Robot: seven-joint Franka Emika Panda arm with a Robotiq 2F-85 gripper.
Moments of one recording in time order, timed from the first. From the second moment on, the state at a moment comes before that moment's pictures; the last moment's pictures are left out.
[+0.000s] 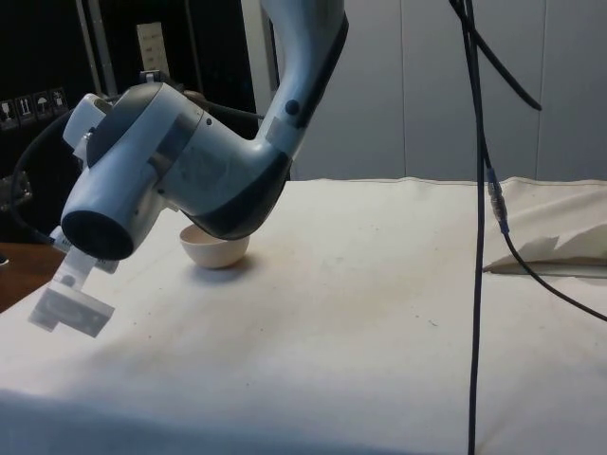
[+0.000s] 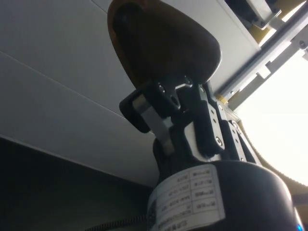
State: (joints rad) arm 0.14 0.87 0.38 -1.56 -1.84 1.07 0.74
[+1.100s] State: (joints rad) arm 0.12 0.82 0.42 -1.55 -1.79 1.07 0.77
